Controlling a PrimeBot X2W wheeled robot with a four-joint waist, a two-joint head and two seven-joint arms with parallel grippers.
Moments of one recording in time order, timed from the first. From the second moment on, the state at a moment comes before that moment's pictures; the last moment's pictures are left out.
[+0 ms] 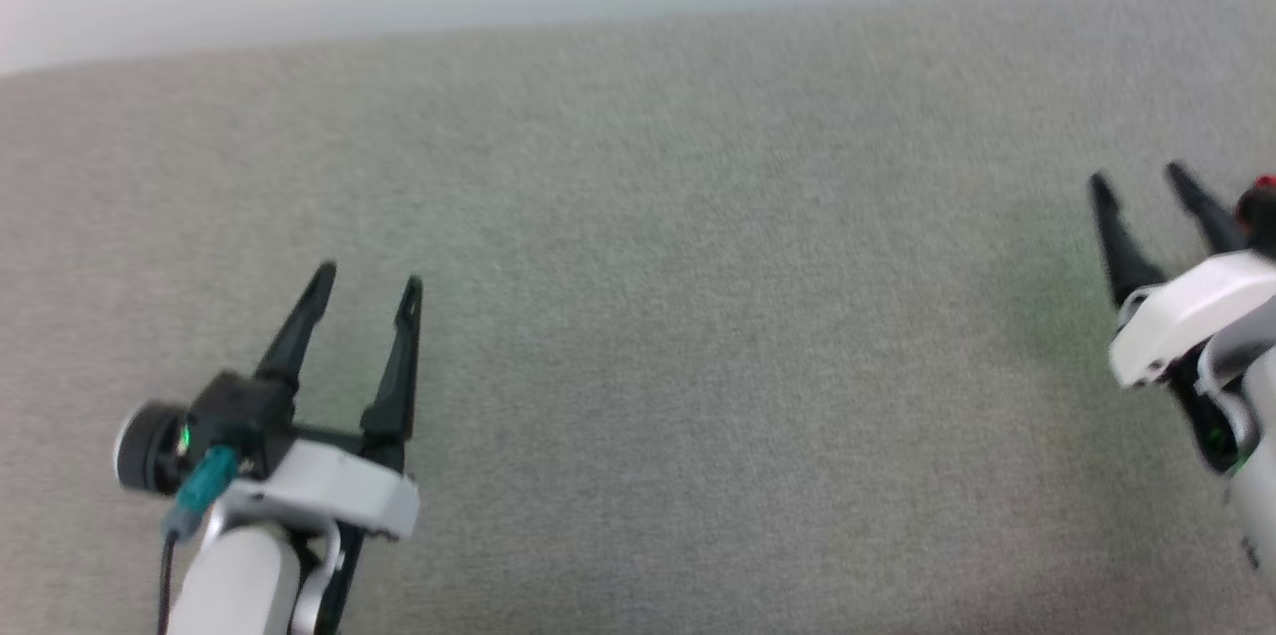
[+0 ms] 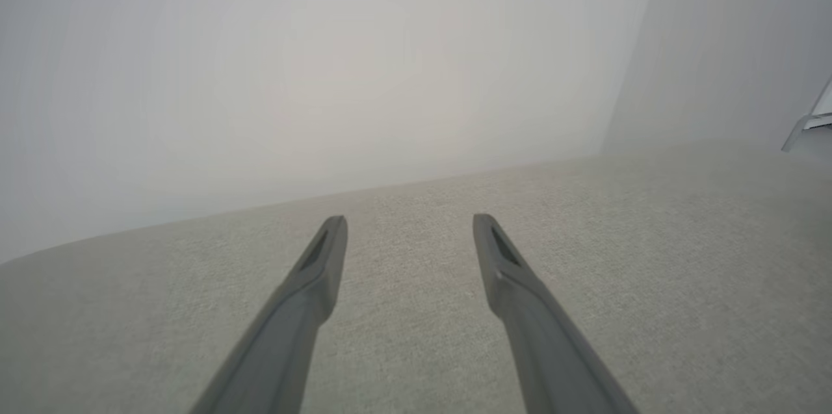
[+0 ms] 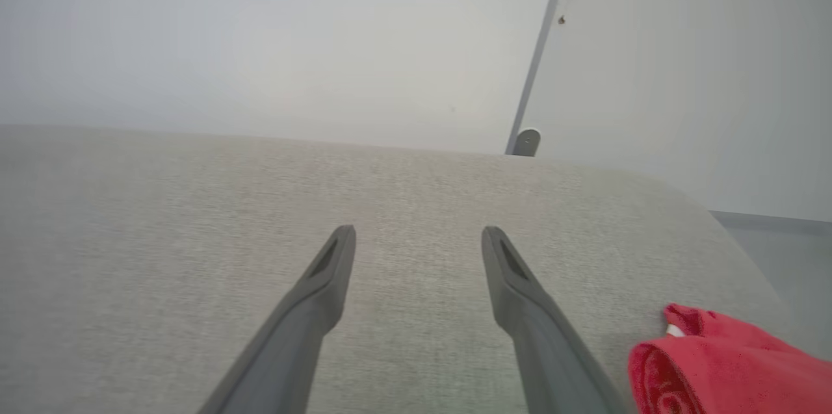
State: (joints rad) left arm -0.29 0.34 -0.22 0.16 -0.30 -0.01 -0.26; right arm -0.74 -0.42 0.37 0.84 0.52 0.13 -0.26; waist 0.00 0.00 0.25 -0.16
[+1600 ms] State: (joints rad) left arm 0.22 0.17 0.04 0.00 -0.28 -0.12 -0.26; right arm 0.06 -0.26 -0.02 0.02 0.42 0.13 -0.11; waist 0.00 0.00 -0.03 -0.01
